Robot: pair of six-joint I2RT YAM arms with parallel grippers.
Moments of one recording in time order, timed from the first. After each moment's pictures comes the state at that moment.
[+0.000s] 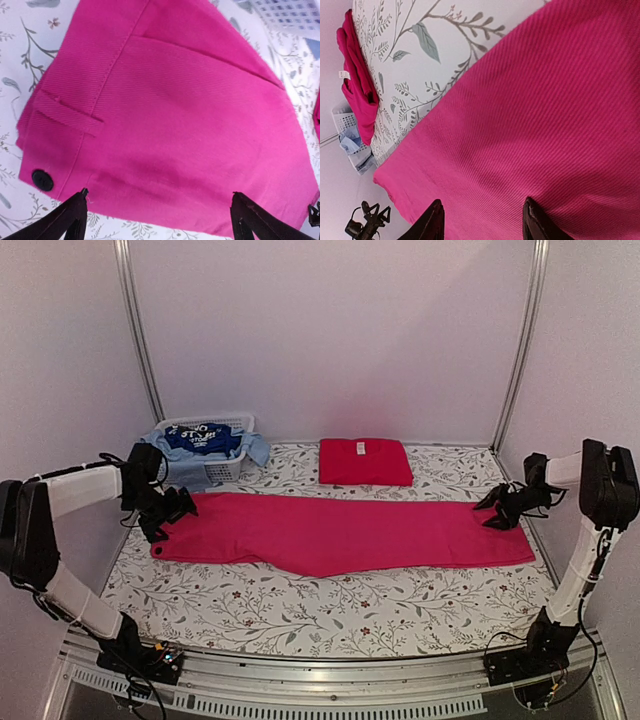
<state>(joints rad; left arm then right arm) -0.06 1.50 0.93 -0.61 0.11 -0.71 -0.24 1.95 1.17 -0.52 -0.65 0.51</state>
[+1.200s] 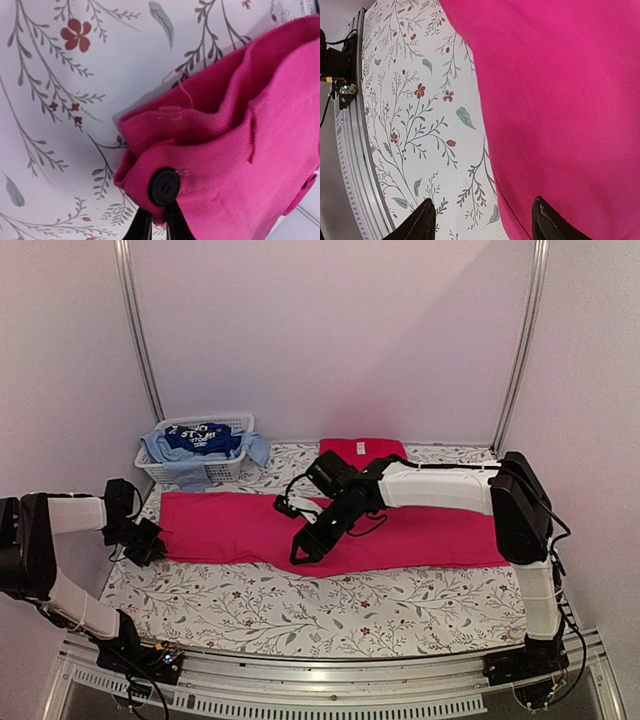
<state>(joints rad) 0.18 1.40 0.62 -0.43 0.20 -0.97 0.92 2.15 1.74 -0.62 -0.43 -0.02</state>
